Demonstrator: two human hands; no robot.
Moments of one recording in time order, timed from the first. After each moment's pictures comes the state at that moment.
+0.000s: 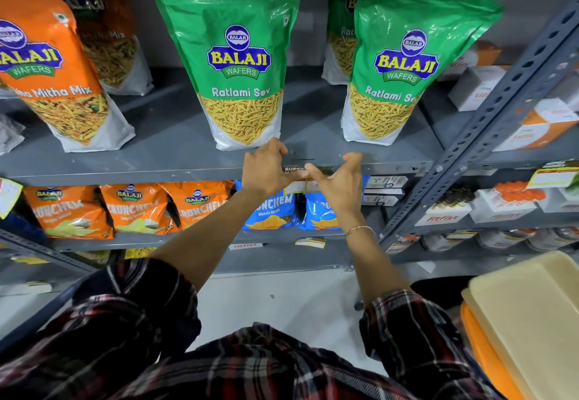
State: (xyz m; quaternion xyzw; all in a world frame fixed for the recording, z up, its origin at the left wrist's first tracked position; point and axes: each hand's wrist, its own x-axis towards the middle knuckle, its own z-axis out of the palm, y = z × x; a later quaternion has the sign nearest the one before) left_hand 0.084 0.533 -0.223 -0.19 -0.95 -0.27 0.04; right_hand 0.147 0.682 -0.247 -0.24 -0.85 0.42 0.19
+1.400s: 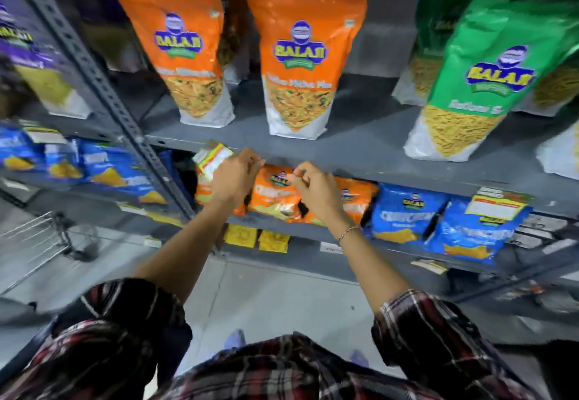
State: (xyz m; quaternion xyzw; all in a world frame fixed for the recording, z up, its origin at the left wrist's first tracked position) left_hand 0.070 0.103 -0.227 -0.03 -0.95 -0.27 0.13; right_hand 0.097 0.290 -0.232 0.07 -0.91 0.41 0.08
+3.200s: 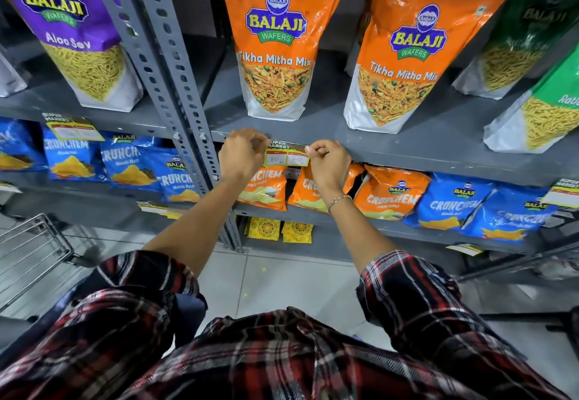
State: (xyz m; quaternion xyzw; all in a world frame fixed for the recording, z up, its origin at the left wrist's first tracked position) left_hand 0.004 -0.071 -0.242 -0.02 -0.92 -0.37 0.14; right_hand 0.031 0.096 -0.245 -0.17 -0.85 0.46 0.19
